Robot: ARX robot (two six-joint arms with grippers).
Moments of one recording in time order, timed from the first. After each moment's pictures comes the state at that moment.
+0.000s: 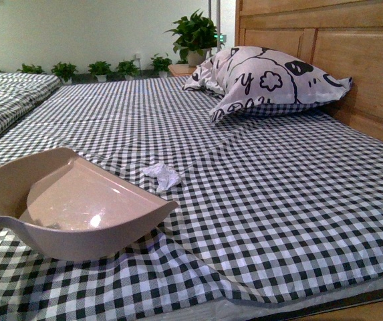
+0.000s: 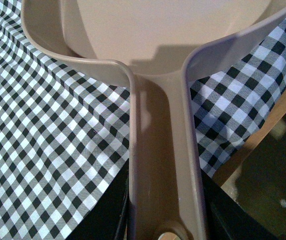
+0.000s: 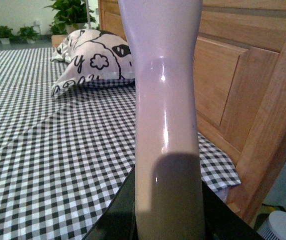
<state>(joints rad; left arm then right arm) 0.18 1.35 0.68 -0.09 0.44 0.85 0.64 0.48 0.32 0.17 0.77 -0.01</state>
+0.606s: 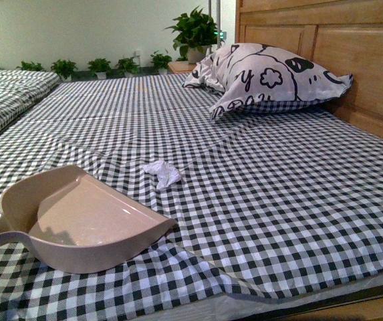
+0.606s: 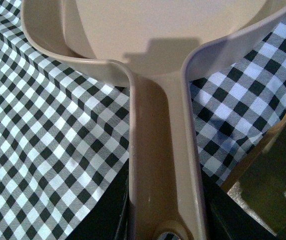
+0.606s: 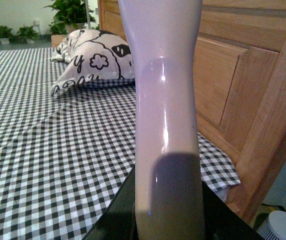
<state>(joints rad) 0.20 1.49 0.71 -0.05 0.44 0.91 0.64 0.48 0.32 0.17 0.77 -0.01</state>
